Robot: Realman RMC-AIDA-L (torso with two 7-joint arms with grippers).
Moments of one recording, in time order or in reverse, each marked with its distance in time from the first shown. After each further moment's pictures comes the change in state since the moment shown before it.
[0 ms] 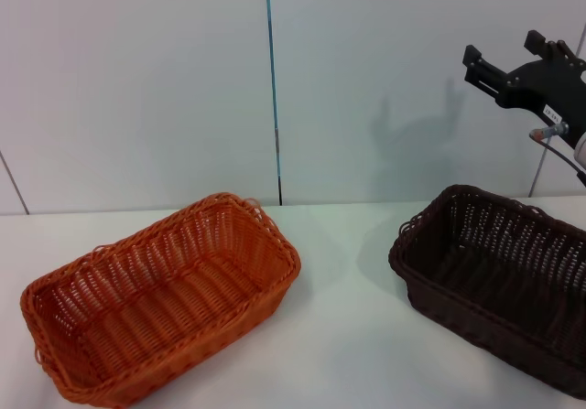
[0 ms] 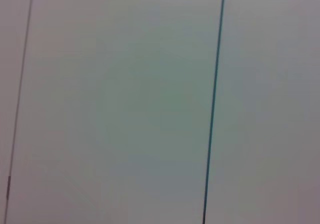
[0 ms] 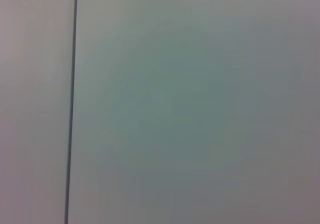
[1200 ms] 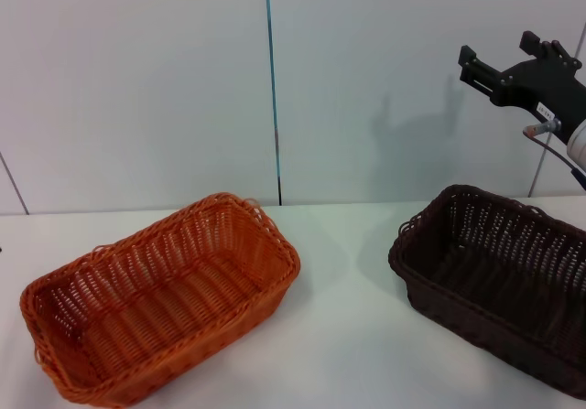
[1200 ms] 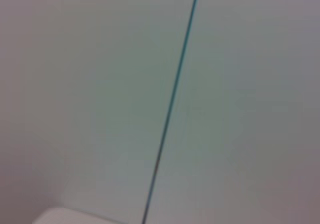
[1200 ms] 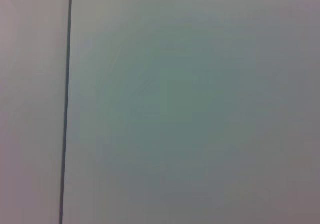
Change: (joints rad) left arm 0.086 -0.006 -0.372 -0.572 -0.009 -0.987 0.130; right arm 0.028 -0.001 0.001 -0.014 -0.002 -0.040 0.000
